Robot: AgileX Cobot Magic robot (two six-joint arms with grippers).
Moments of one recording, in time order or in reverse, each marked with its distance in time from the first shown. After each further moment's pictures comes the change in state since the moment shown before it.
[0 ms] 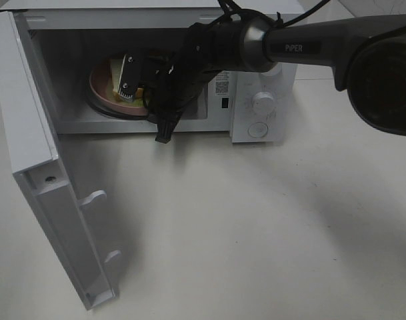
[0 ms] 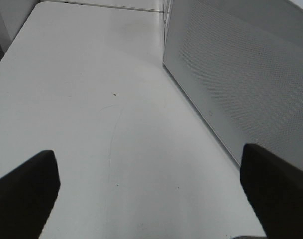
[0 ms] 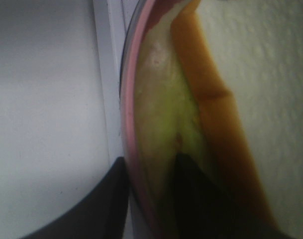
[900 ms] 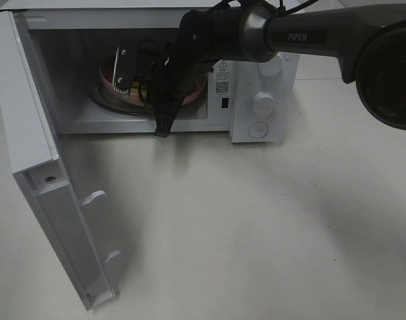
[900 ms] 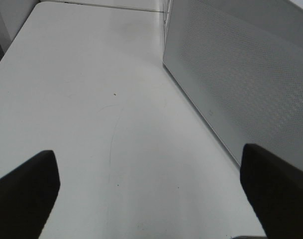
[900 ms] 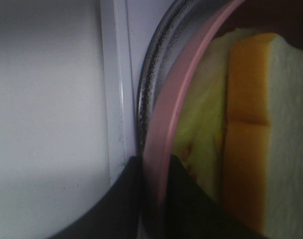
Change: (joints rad) left arm 0.000 0.000 0.000 0.000 0.000 0.000; right arm 0.023 -0.048 -0.002 -0.046 0.039 -0.004
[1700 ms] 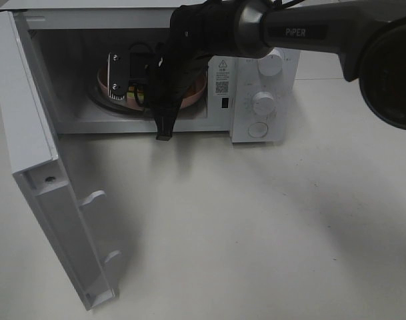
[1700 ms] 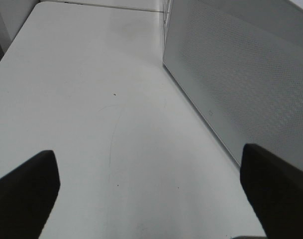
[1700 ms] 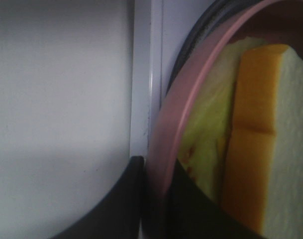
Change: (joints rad) left arm 0.000 0.000 0.000 0.000 0.000 0.000; right arm 0.031 -0.023 0.001 -0.085 0.072 -0.009
